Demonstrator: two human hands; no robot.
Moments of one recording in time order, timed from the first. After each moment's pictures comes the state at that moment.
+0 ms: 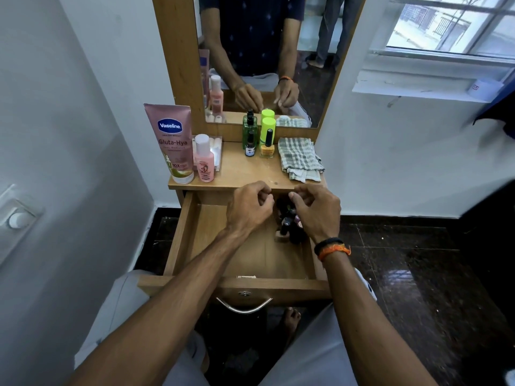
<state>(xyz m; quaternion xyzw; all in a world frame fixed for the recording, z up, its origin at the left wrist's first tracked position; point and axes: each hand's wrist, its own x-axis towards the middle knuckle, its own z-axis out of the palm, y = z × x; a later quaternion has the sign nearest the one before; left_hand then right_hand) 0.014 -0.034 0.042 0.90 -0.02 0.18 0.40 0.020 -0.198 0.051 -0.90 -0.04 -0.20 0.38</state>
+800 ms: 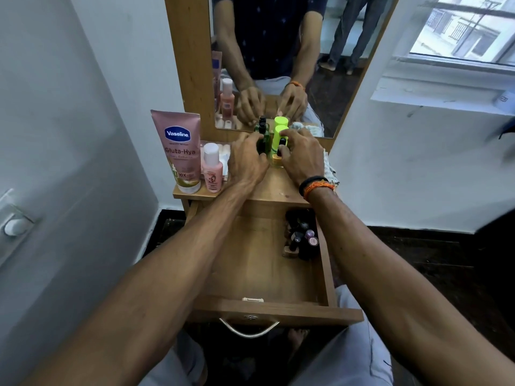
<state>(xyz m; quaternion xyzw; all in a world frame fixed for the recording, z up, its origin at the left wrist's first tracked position) 0.120 -0.001 0.099 0.90 0.07 0.22 0.37 0.140 -0.130 0.115 -0.93 -0.14 -0.21 0.26</state>
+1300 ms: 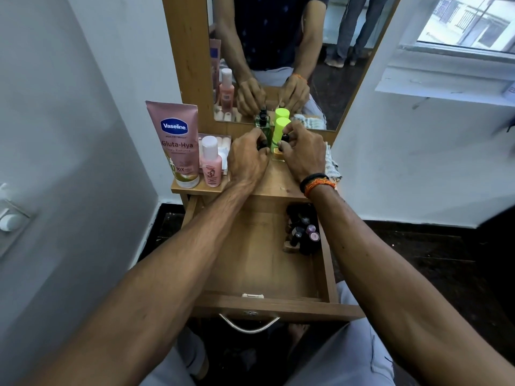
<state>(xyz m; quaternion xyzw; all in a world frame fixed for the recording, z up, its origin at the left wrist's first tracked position) 0.113 -0.004 0.091 0.88 0.06 0.25 0.39 0.138 -0.130 0.109 -0.91 -0.13 -0.23 0.31</state>
